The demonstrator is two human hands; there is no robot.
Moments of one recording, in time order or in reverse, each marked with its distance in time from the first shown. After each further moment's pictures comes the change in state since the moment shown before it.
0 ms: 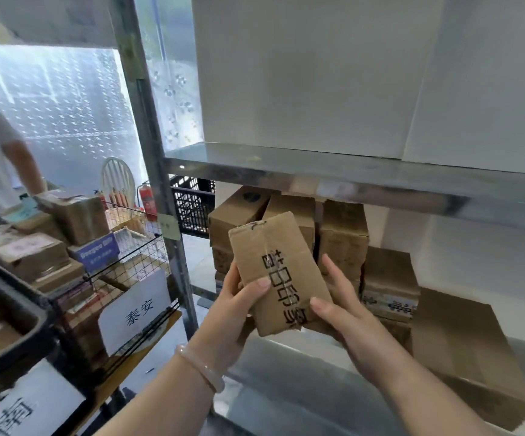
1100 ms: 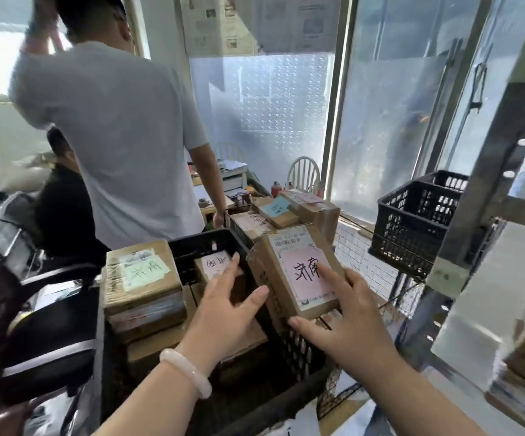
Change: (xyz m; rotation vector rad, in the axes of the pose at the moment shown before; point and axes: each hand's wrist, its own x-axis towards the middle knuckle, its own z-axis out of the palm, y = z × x) left_hand -0.143 0.190 -0.402 0.944 0.889 0.131; right_hand 0.201 0.018 0.436 -0.724 -0.269 -0.330
